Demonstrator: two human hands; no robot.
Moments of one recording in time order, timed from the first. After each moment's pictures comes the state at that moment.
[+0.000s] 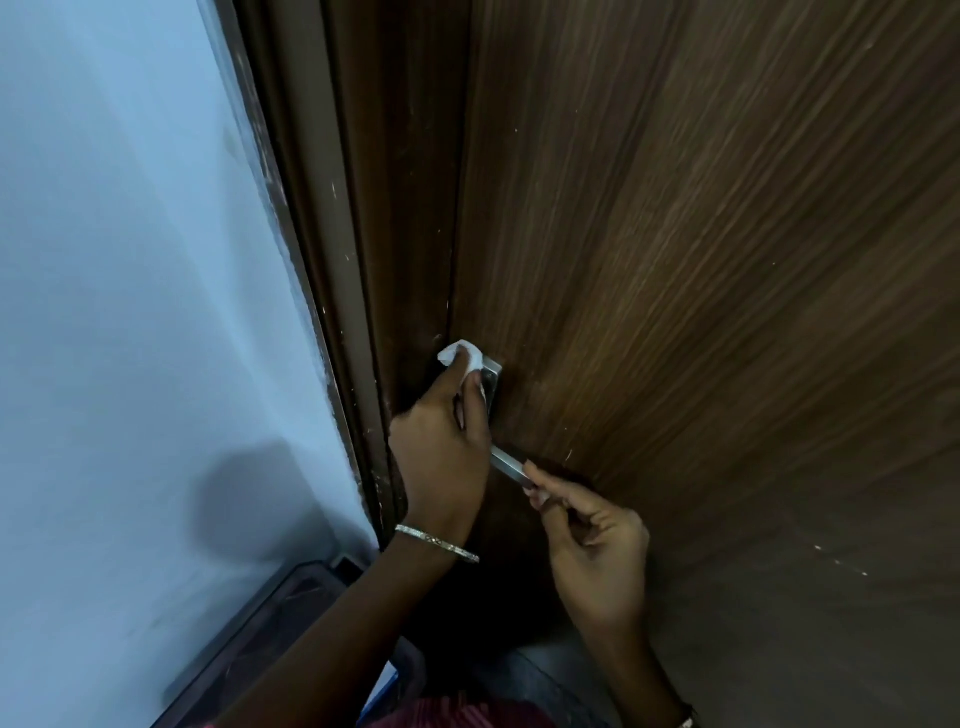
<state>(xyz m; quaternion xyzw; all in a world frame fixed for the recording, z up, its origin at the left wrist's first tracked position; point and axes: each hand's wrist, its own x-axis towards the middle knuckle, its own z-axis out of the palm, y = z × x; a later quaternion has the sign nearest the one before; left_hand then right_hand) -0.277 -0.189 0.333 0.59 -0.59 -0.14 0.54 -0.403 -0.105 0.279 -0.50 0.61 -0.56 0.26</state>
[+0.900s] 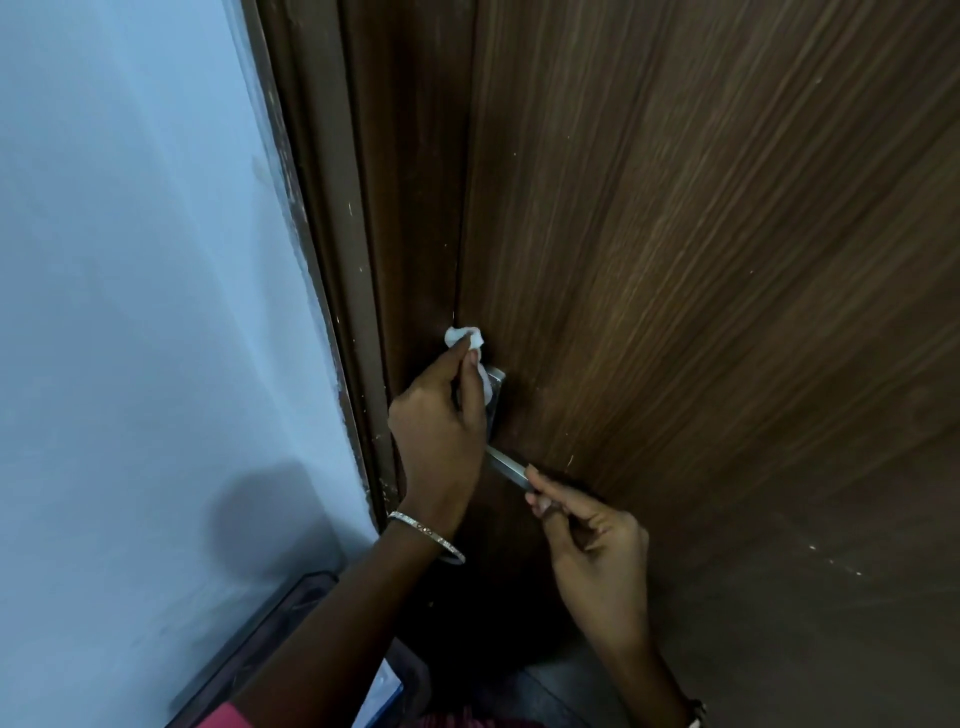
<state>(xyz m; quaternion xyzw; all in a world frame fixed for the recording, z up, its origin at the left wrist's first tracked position) -0.273 -0.203 0.341 0.56 -0.59 -0.12 0.58 -0.403 -0.101 0.286 -0.51 0.60 -0.54 0.28</state>
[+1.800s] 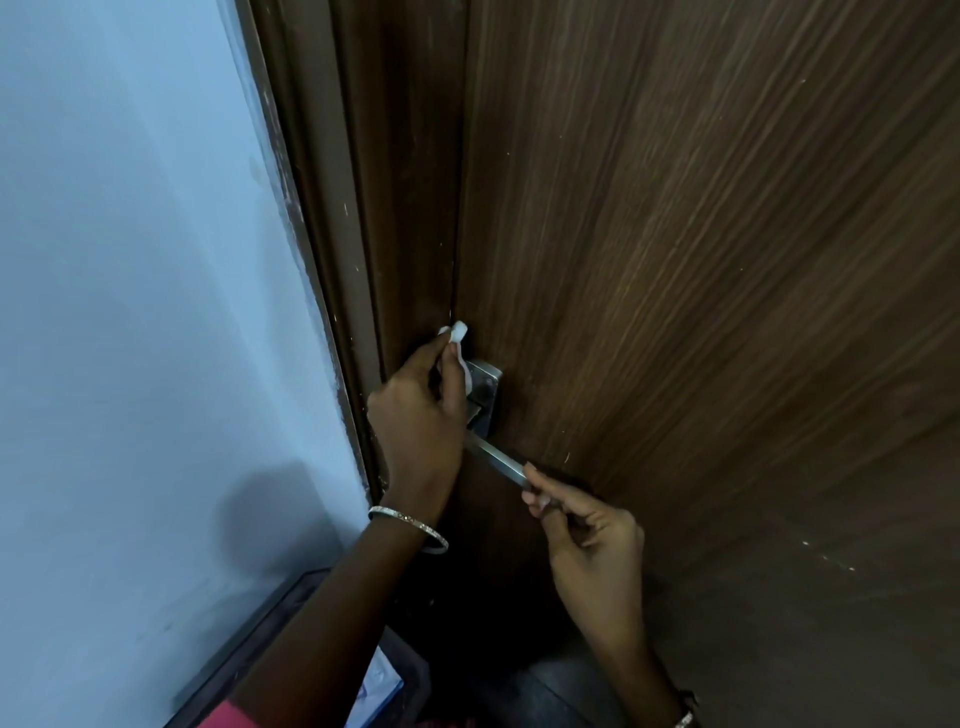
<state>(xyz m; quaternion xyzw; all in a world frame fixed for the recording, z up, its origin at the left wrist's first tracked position) -0.263 -0.208 0.343 0.58 -0.57 -0.08 0.58 -0.403 -0.100 0.285 -0.49 0.58 -0.57 0.32</state>
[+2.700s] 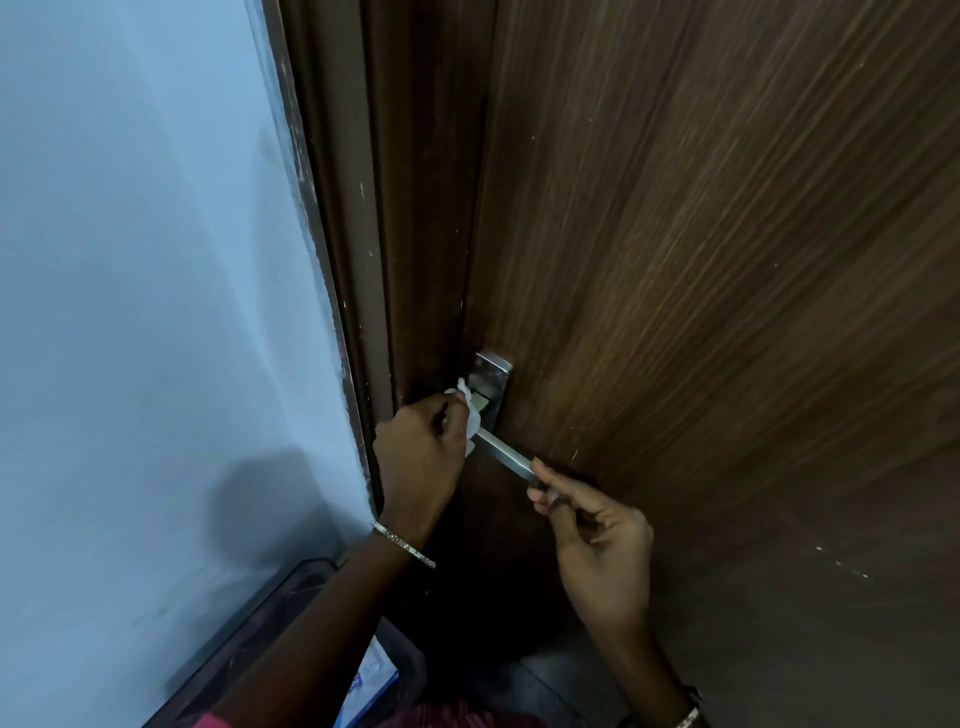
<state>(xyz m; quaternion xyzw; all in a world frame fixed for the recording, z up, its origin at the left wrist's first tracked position) -0.250 -0.197 0.302 0.62 -0.59 -0.21 0.48 -0.402 -0.101 0.285 -0.50 0.59 -0.57 0.28</state>
